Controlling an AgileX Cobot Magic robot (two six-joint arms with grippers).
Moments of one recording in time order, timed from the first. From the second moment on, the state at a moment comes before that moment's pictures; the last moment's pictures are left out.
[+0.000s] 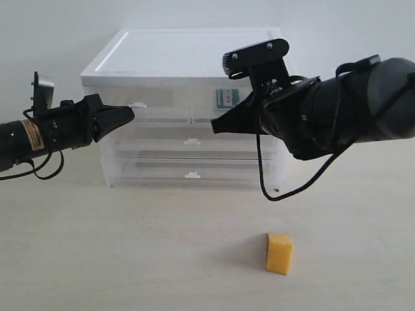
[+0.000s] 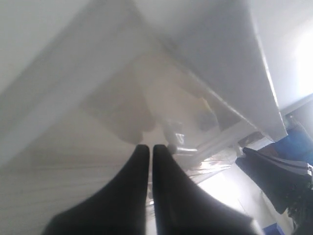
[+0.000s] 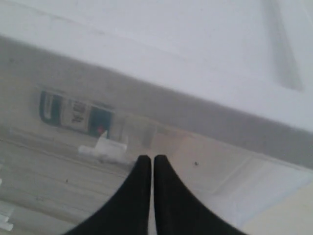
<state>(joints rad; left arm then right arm) -0.01 2.05 -1.07 1.05 -1.06 -1.42 0.64 1.83 -1.16 -1.74 0.47 1.81</state>
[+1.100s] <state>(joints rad) -0.01 2.05 -1.07 1.05 -1.14 -1.53 0.49 1.81 -1.21 -1.73 0.14 1.84</state>
